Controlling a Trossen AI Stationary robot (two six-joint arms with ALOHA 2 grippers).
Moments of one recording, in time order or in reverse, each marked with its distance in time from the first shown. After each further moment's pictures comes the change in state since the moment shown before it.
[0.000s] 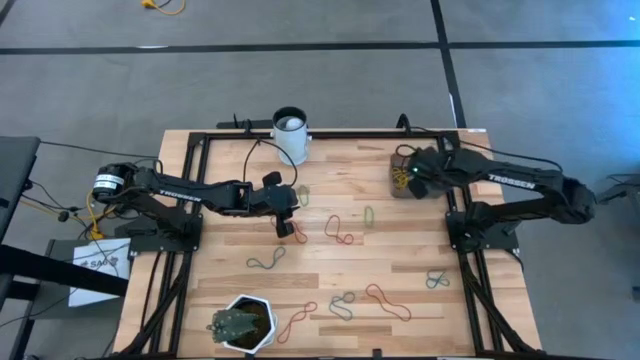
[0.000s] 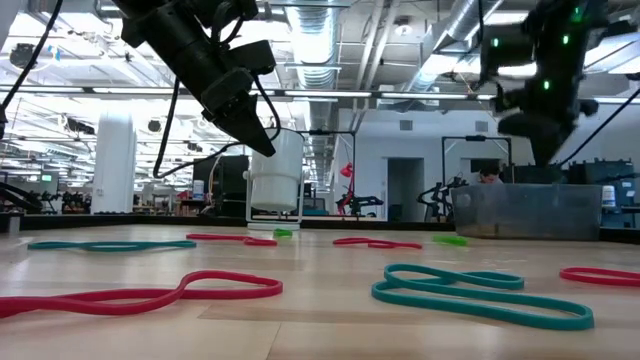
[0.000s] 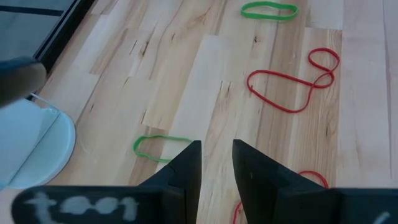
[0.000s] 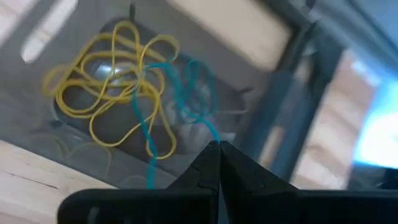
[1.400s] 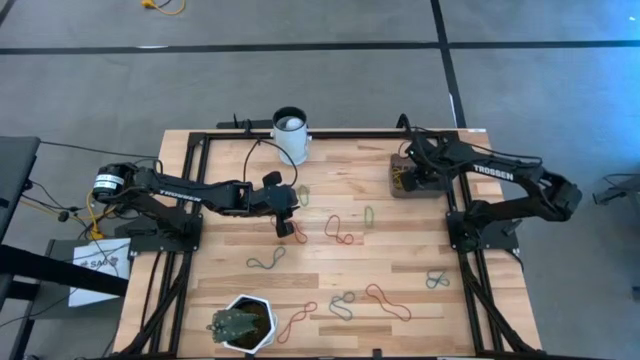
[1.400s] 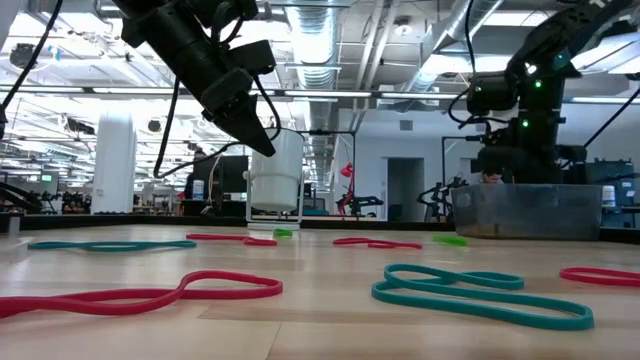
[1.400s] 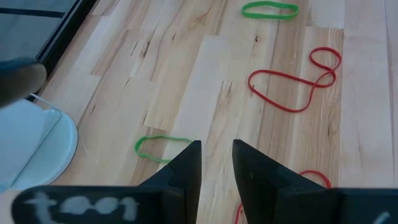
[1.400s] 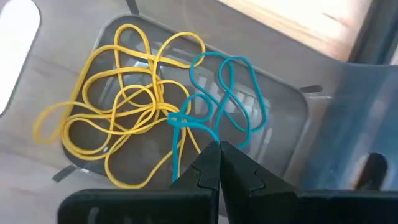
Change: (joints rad) left arm 0.000 0.000 0.000 0.001 -0.004 0.011; right arm -0.276 0.146 -0.108 0.323 -0.267 -0.100
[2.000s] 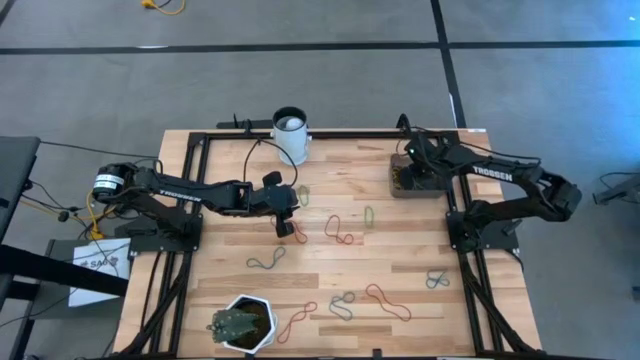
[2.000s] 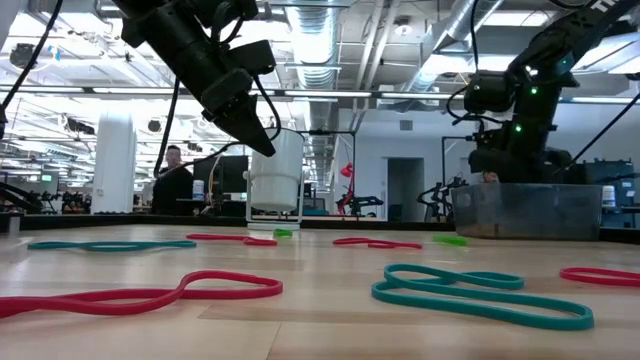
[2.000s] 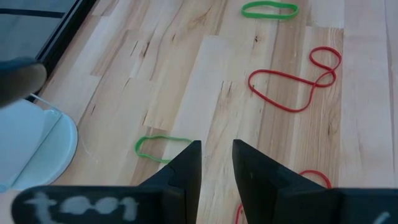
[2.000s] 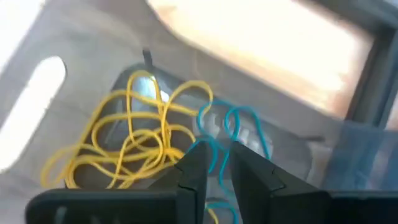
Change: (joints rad) left arm 0.000 0.000 0.000 0.000 0.001 0.001; right arm -0.008 0.000 -0.045 0.184 0.034 -0.083
